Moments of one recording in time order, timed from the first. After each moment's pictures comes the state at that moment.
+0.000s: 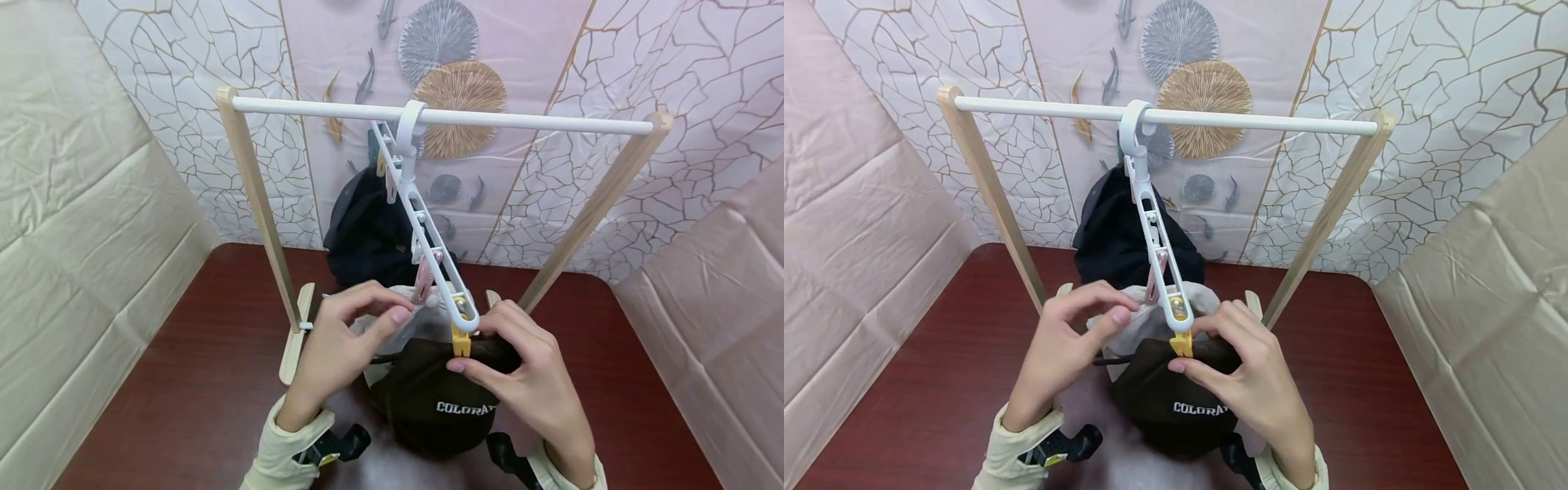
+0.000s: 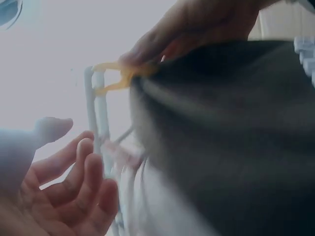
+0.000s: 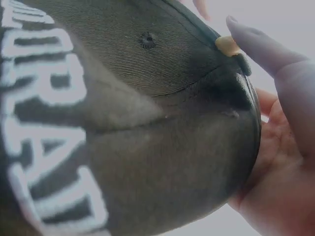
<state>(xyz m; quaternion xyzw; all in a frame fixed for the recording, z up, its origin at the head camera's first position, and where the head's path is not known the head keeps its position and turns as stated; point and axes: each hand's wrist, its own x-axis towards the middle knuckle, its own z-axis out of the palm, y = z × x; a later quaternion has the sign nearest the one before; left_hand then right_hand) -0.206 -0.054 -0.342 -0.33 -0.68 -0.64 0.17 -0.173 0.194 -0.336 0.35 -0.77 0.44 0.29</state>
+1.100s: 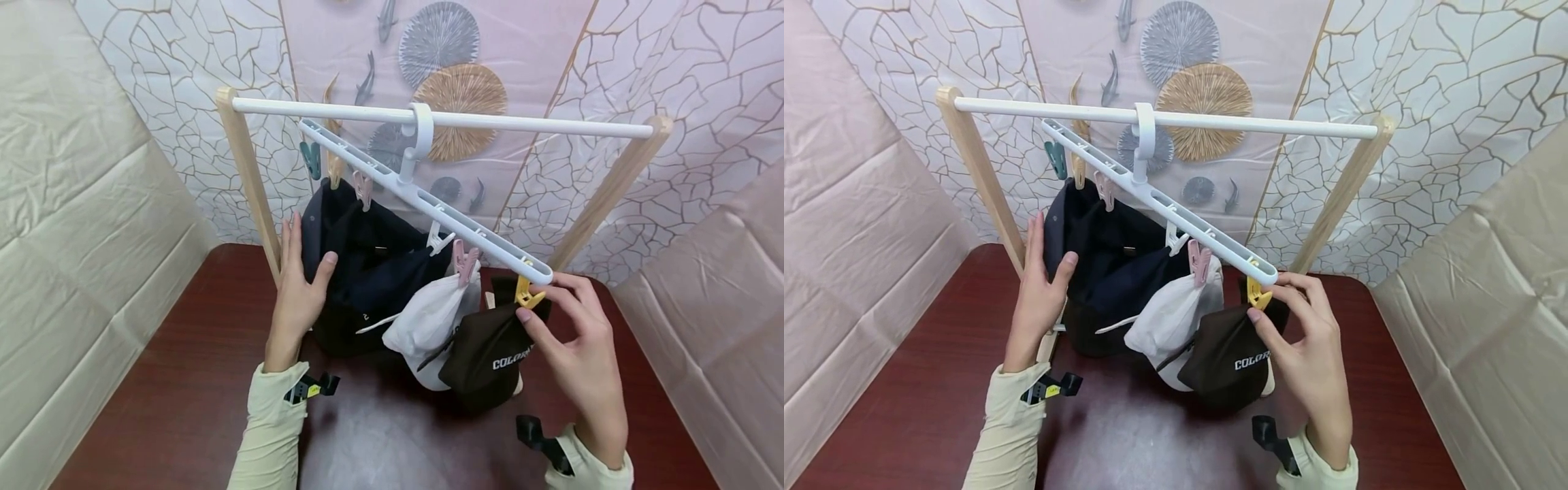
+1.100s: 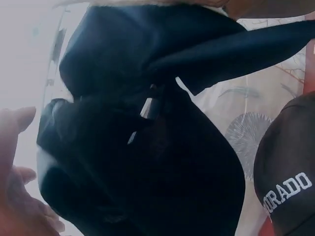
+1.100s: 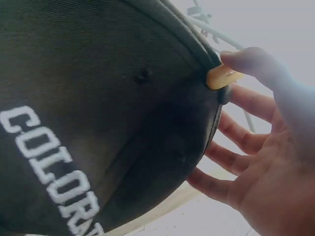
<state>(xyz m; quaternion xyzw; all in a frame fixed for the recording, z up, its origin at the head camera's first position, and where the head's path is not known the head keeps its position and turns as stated) -0.299 -0.116 -0.401 -0.10 -0.80 -0.54 0.24 -0.198 0.251 -0.348 0.19 -0.82 0.41 0.36</state>
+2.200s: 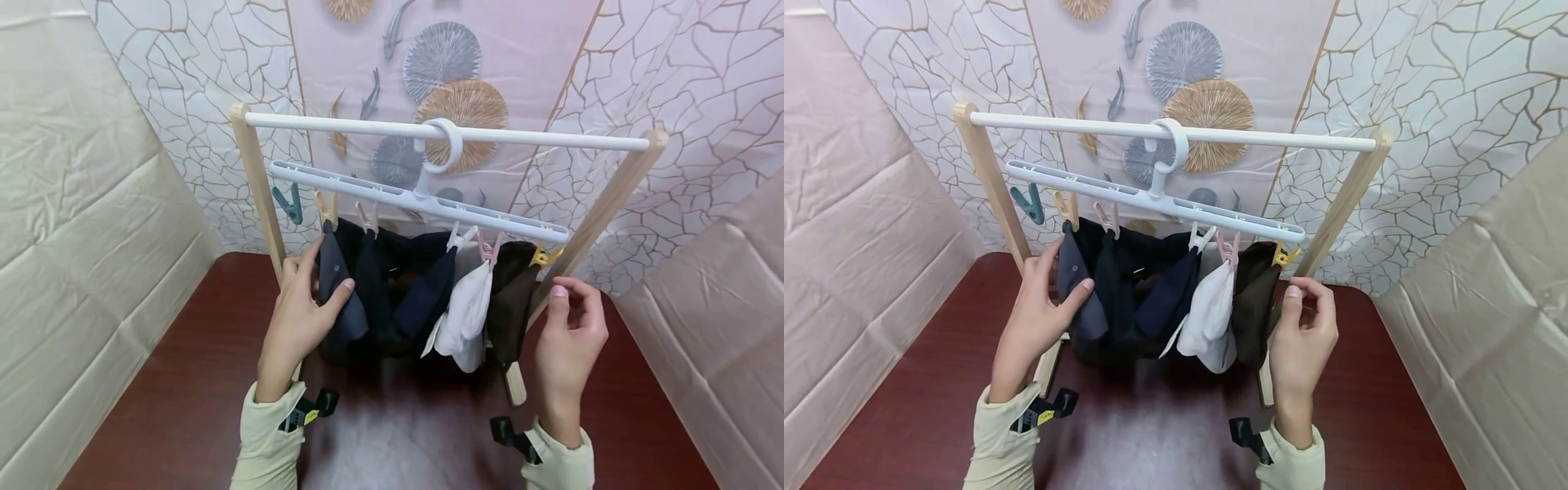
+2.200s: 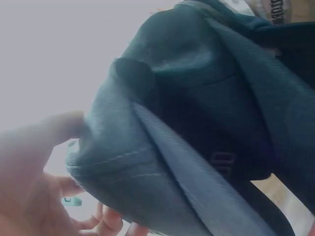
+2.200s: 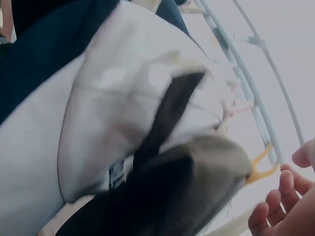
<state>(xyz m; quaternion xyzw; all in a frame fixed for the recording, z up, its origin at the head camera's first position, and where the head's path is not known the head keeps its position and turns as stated) -0.256 -0.113 -0.364 -0.08 -0.87 -0.46 0.17 -0.230 0.222 -0.369 -0.03 -0.67 0.58 0.47</state>
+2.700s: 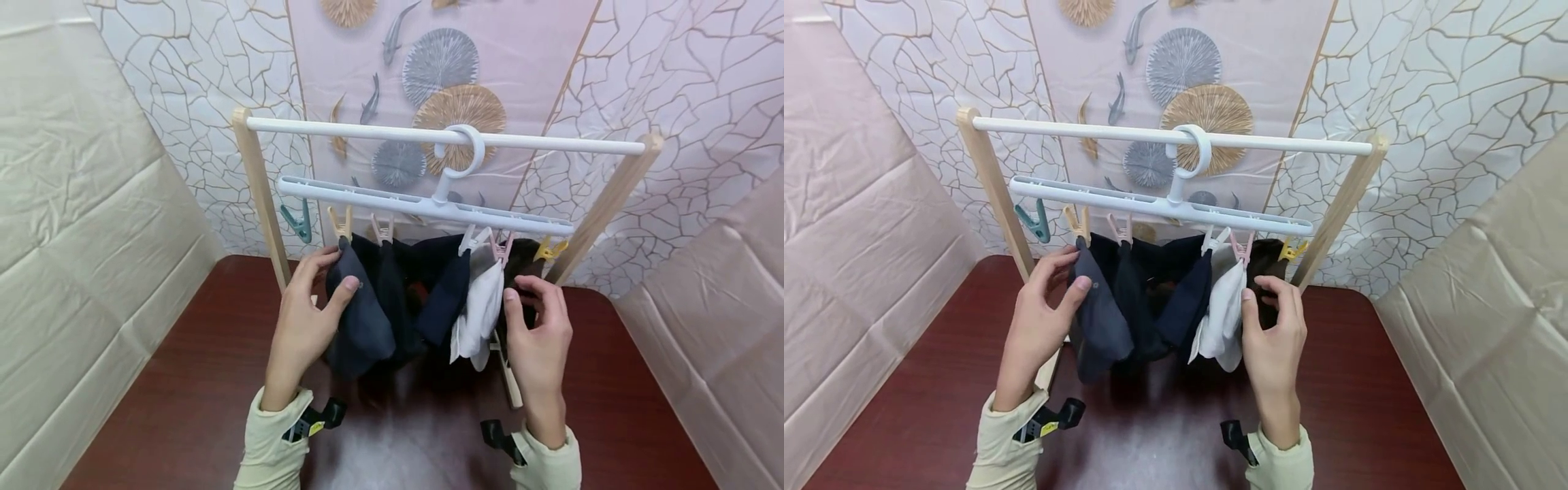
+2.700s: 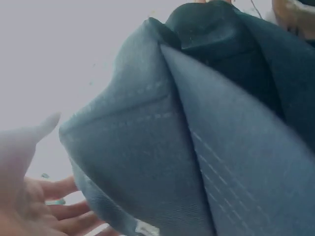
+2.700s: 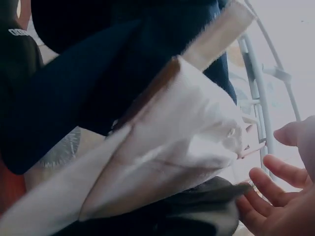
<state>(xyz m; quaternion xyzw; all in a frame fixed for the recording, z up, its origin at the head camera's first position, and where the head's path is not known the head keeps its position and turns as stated) -0.243 -0.101 -0.358 -0.13 -0.80 -0.55 0.21 -0.232 0.204 -0.375 0.09 -0.74 0.50 0.45</state>
